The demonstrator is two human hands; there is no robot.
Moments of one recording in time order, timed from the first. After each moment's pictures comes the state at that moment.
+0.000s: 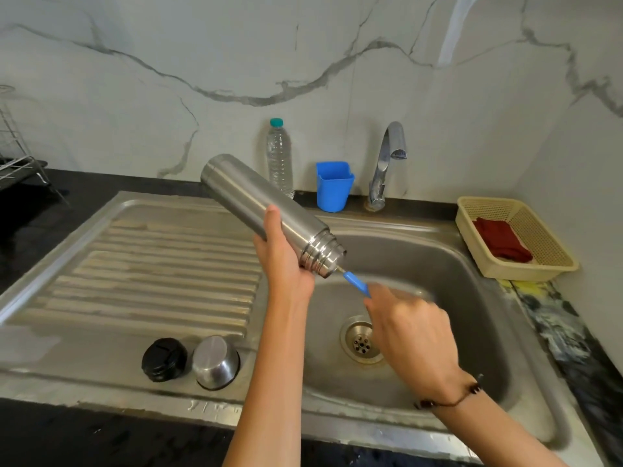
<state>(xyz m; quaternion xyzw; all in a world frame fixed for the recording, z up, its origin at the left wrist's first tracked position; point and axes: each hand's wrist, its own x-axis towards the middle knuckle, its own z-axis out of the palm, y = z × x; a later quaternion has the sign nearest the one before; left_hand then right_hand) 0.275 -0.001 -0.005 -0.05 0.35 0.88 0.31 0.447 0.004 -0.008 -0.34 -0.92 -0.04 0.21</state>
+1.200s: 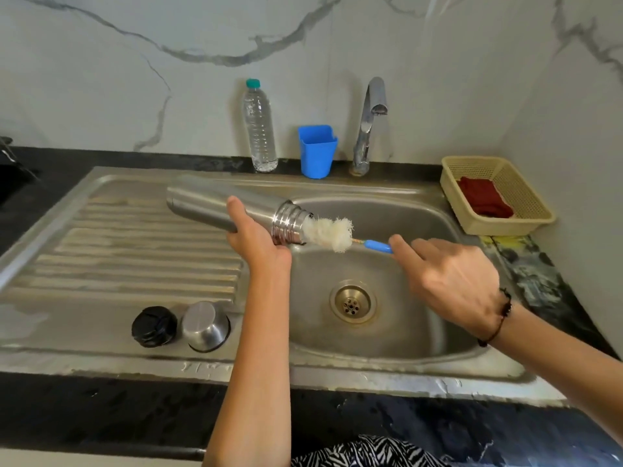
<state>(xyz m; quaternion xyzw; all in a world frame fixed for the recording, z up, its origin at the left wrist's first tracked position) 0.279 -0.012 -0.018 -0.14 0.39 0.87 0.27 0.503 0.041 0.009 -0.22 -0.95 -0.19 0.15</state>
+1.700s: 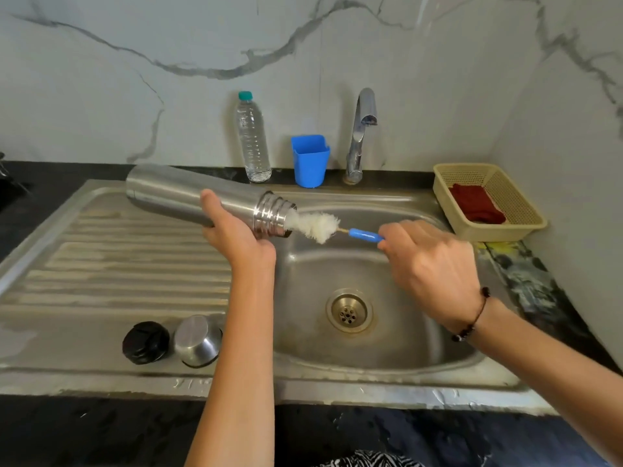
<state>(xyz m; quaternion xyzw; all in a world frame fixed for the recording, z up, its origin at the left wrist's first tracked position) 0.261 -0.009 -0.006 -0.09 0.36 0.90 0.23 0.484 0.042 0.020 -0.25 -0.92 -0.15 0.26</state>
